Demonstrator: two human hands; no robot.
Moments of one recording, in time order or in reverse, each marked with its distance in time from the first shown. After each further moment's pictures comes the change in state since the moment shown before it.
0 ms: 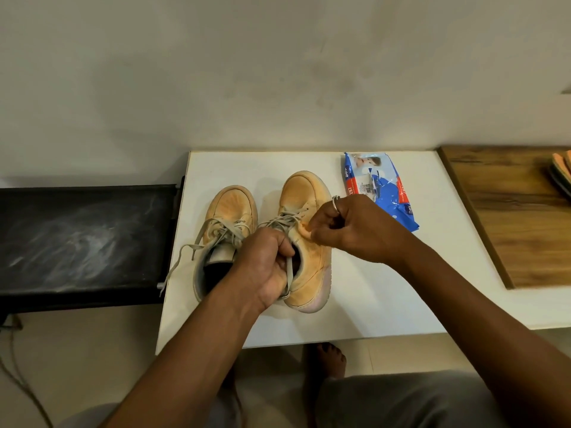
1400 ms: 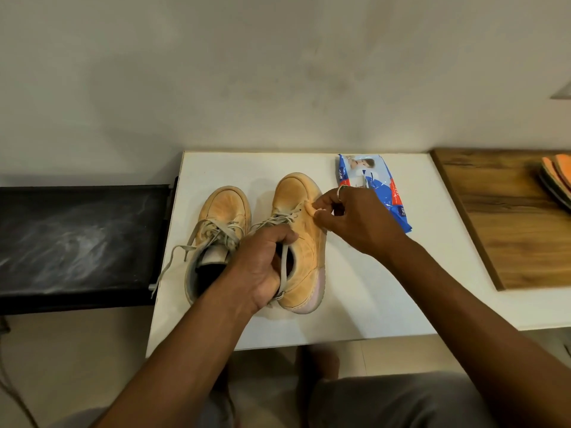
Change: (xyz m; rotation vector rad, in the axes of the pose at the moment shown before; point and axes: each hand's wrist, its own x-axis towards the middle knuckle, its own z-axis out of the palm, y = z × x) left_hand -0.017 0.006 0.012 0.048 0.074 -0.041; right_hand 0.017 0.016 0.000 -0.180 0.234 0.087
